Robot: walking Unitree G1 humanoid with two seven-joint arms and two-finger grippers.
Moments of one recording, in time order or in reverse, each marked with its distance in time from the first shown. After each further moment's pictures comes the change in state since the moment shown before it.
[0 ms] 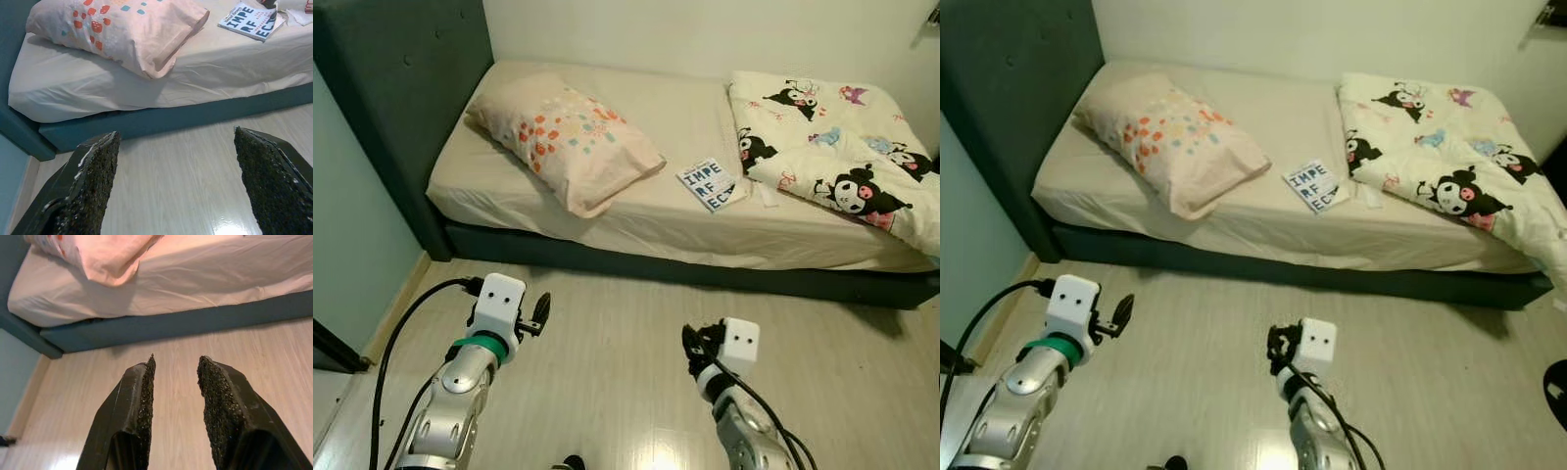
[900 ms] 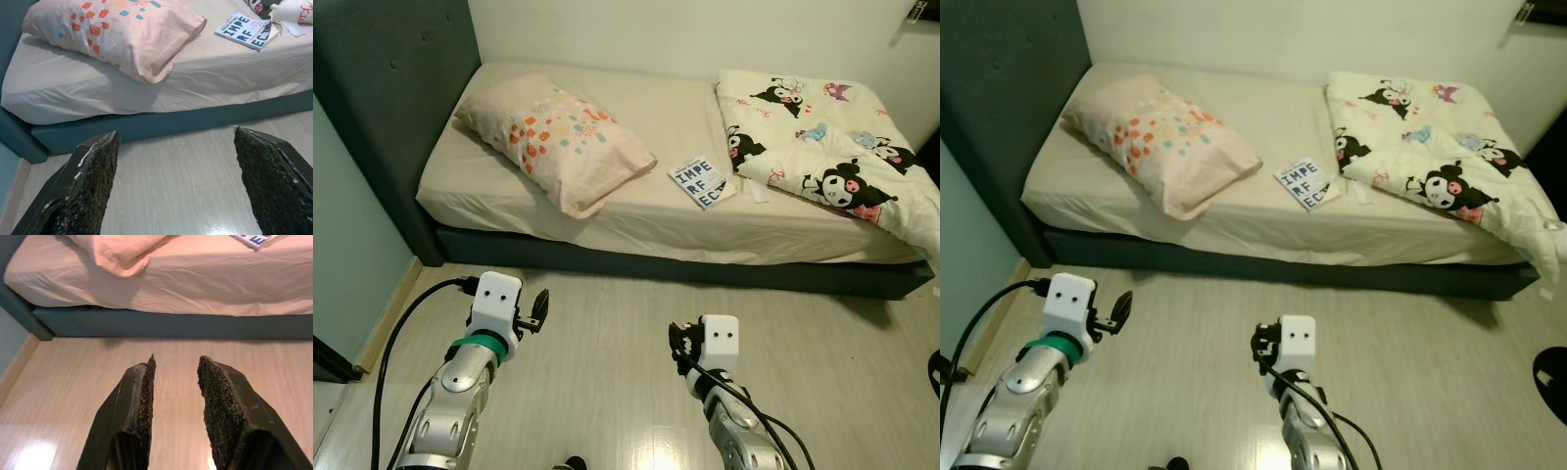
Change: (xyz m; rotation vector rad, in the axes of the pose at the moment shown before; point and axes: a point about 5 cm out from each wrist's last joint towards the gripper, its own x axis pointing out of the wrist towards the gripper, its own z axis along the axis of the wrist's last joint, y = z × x) left arm 0.000 0.003 0.001 -0.050 -0.007 0.027; right arm 0.003 0.010 -0.002 -0.194 0.012 0.047
